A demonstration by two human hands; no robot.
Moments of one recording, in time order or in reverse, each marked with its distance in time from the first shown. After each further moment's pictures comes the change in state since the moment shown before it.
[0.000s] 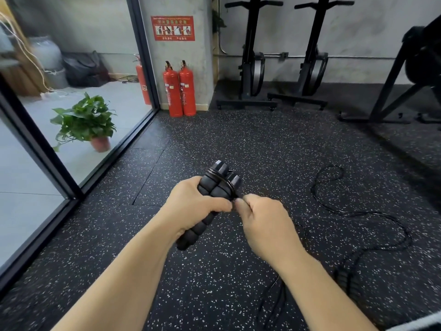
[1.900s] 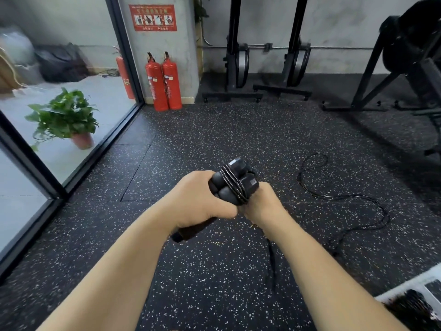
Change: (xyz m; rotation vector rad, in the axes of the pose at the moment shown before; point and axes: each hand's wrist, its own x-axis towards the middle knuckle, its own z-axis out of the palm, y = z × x) left_hand -0.022 0.016 0.014 0.336 -0.201 0.218; right_hand 0.025 0.040 0.020 0.500 -0.070 0.264
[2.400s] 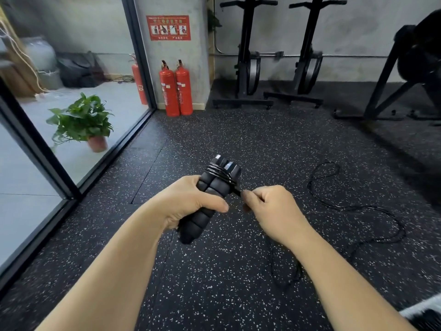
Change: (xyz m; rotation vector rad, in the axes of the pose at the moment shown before) left_hand 0.003 -0.018 -0.025 -0.431 -0.057 -0.247; right_hand -0.028 -0.026 -0.015 -0.353 0.033 -0.208
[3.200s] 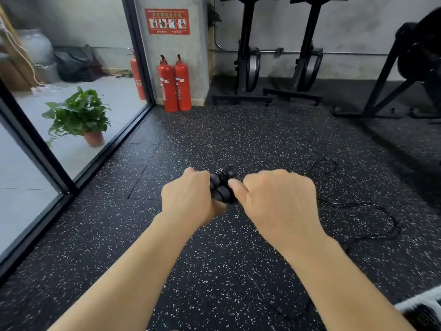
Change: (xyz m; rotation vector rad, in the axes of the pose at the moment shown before) left_hand 0.008 -0.004 0.034 1.088 0.490 0.109; right_hand -0.023 -0.038 -0.019 -0.643 0.455 -0.458
